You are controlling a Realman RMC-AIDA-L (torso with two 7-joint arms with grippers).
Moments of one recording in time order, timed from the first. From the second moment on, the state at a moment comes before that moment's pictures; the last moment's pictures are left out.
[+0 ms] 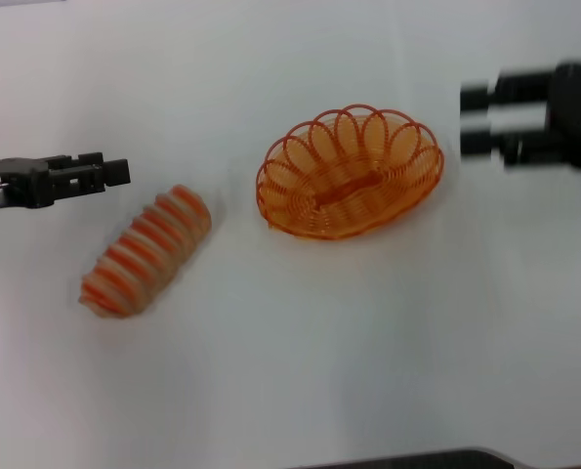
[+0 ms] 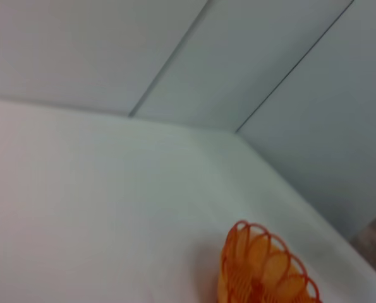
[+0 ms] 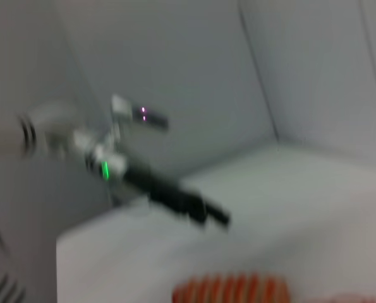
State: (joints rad) left arm -0.54 -2.04 0.41 0.68 2.24 1.68 -1.81; right arm 0.49 1.97 -0.59 -0.86 -2.00 -1.95 1.62
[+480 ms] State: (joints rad) left arm -0.60 -2.08 0.89 1.23 2.45 1.75 -2.42; right arm 0.53 1.98 -0.62 -0.87 -2.32 -1.77 1.63
